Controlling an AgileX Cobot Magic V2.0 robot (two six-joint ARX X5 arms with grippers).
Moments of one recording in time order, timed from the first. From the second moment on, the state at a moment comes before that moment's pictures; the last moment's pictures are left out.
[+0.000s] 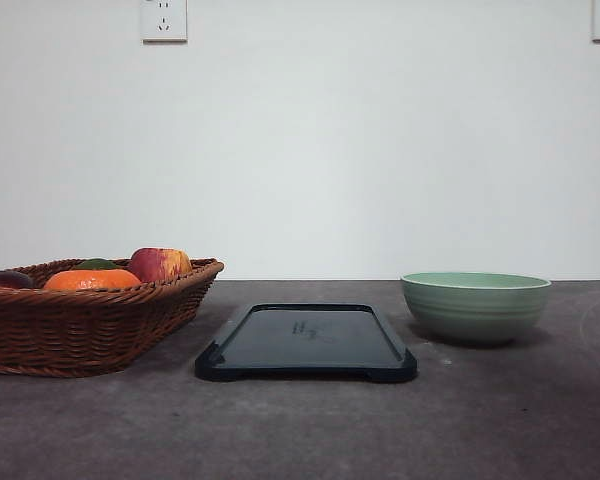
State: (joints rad) left_arx -0.03 0.00 0.03 0.11 0.03 -0.70; right_arx 0.13 0.00 0.03 0.07 0.02 0.48
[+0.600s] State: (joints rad) left_arx -0.03 0.20 0.45 -0.28 0.03 -0.47; right_arx 0.13 0.23 0.39 -0.13 -0.09 0.33
